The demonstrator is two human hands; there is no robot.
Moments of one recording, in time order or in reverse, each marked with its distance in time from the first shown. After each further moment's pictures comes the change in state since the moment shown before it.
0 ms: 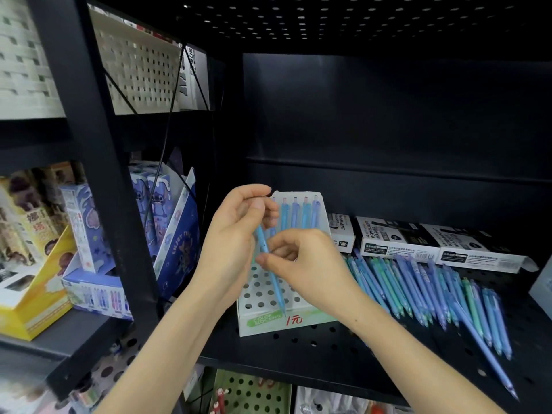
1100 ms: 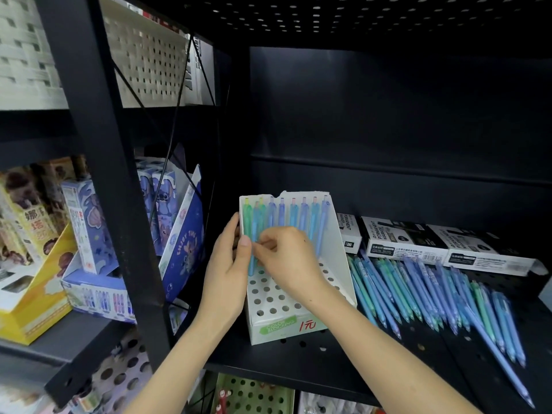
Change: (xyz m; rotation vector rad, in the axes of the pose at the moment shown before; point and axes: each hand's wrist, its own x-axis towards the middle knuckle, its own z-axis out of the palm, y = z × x) left_hand -0.013 -0.062 -0.037 0.388 0.105 -0.003; right_hand 0.042 0.021 0.048 -0.083 0.073 0.003
